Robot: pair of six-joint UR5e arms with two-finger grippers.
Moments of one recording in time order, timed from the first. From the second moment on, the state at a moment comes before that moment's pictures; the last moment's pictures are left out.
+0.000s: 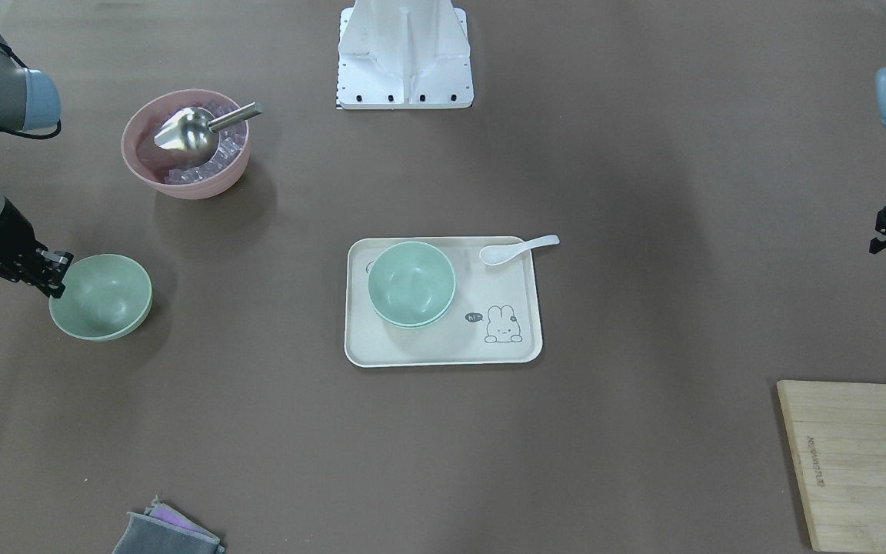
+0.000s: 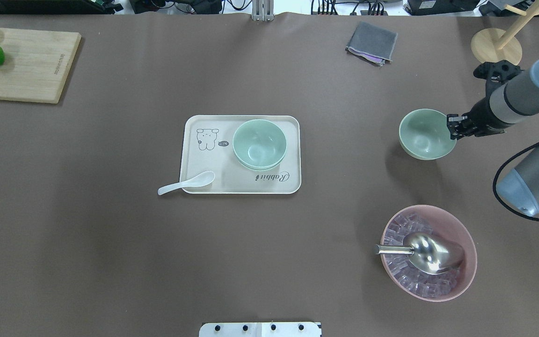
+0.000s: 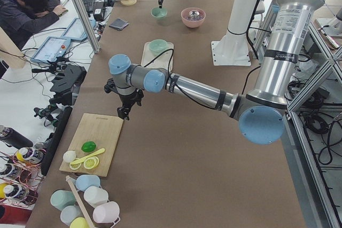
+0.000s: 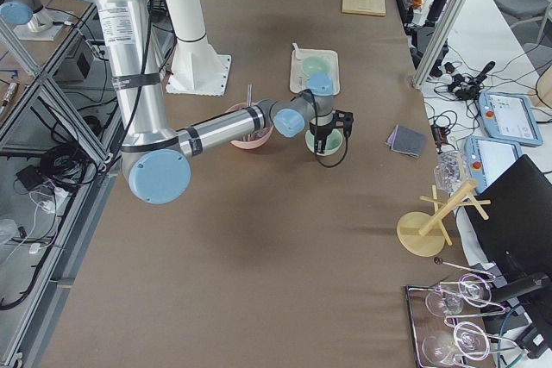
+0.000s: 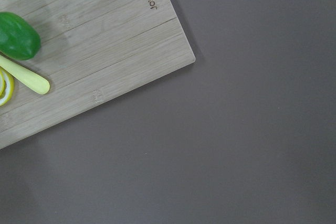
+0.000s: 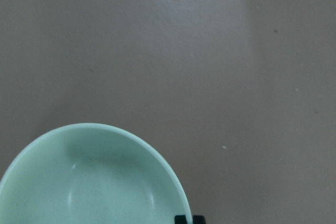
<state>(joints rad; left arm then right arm) -1.34 -1.79 -1.66 -1.50 -2.31 0.18 0.95 -1.36 1.72 -1.29 2.07 1.02</state>
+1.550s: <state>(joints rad) -1.34 -1.72 -1.72 -1.50 -2.31 0.18 0.66 -0.83 1.60 -1.50 1.99 1.54</state>
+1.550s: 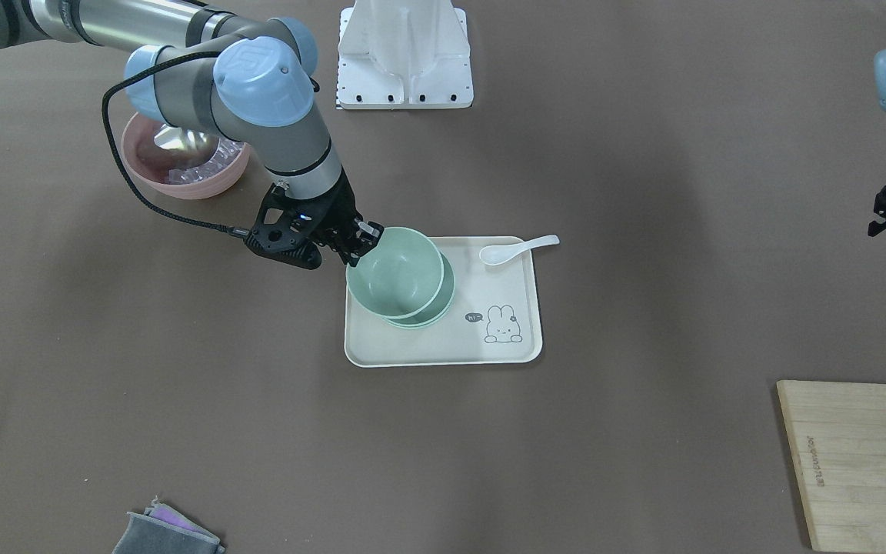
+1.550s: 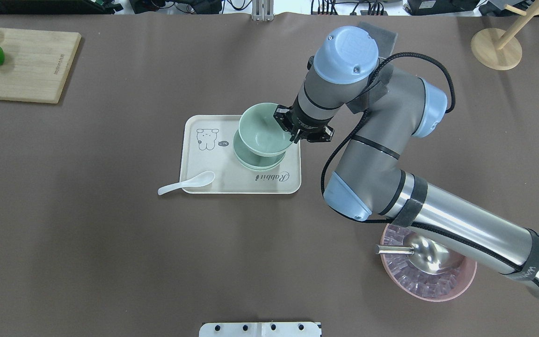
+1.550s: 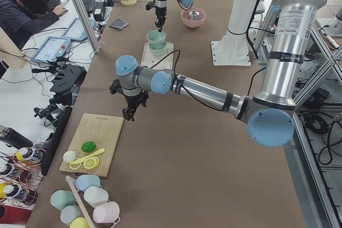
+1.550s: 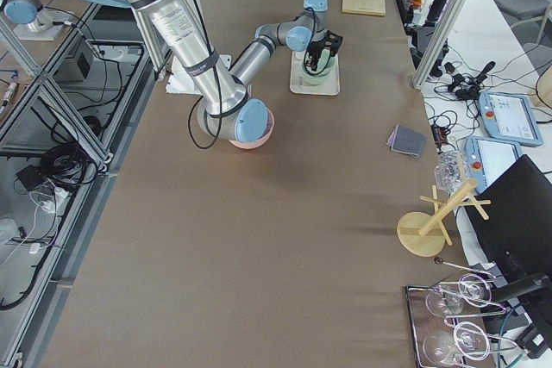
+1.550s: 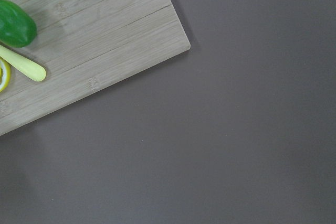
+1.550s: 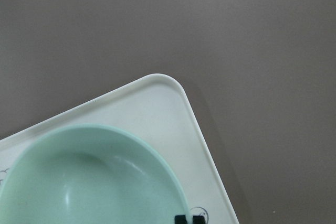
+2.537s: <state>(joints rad) -1.34 -1.72 -1.72 -1.50 -2.31 0.18 0.61 -0.78 1.52 -1.52 1.96 1.56</state>
